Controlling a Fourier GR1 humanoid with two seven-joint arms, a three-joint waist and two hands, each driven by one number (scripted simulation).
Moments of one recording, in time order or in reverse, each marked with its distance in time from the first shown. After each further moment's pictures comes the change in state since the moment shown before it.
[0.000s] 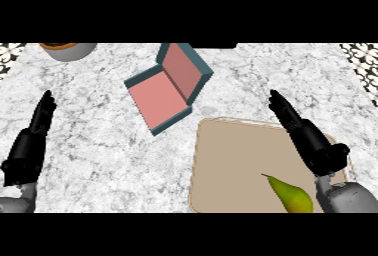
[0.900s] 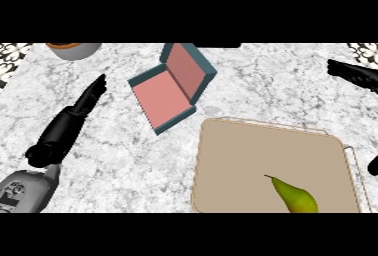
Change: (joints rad) left arm -0.177 -0.005 -0.137 -0.052 0.030 -0.254 0.067; right arm -0.250 -0.446 -0.198 0.192 0.038 0.707 -0.408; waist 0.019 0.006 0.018
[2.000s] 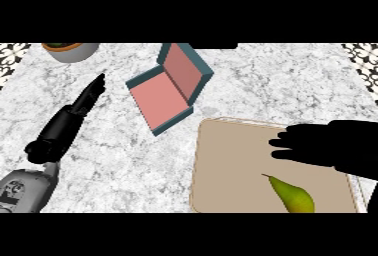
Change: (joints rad) left arm -0.001 -0.024 0.041 0.012 -0.025 -0.046 0.019; right arm -0.029 -0.186 0.370 -0.480 0.491 0.068 0.109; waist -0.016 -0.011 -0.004
